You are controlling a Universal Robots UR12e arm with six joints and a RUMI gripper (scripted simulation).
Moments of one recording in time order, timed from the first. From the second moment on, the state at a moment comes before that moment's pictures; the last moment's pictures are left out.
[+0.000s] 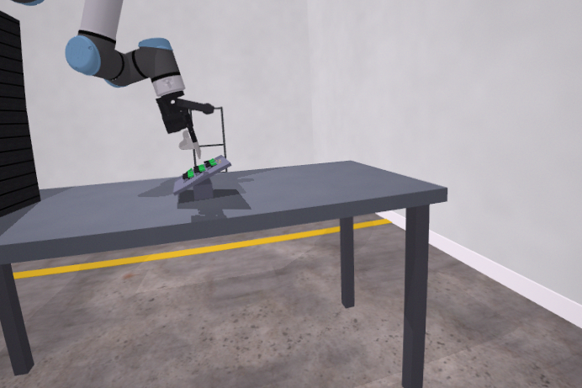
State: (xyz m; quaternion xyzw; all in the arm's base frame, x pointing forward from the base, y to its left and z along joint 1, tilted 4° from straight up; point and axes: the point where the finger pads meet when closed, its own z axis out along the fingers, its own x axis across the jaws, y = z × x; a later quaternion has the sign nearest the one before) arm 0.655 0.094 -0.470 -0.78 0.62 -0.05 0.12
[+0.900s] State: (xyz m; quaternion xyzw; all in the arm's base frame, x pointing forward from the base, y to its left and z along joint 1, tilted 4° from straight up) arm 0.591 0.150 -0.485 -0.78 0.61 -0.04 0.12
